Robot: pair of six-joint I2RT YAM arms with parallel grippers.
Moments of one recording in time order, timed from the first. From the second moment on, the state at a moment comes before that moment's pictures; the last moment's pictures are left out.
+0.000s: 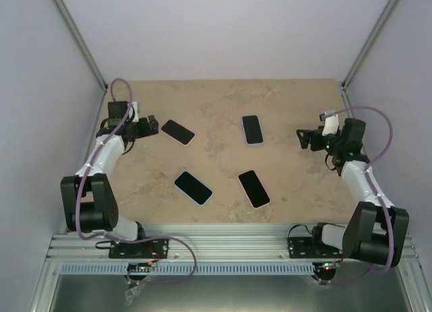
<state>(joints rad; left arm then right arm) 0.08 1.49 1.03 -0.35 0.22 -0.16 -0.19 1.24 0.72 -0.07 -0.52 -0.12</state>
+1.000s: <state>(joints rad) 0.07 1.25 0.97 -0.20 0.22 -0.15 0.13 1.58 1.10 -0.14 -0.27 -0.16</state>
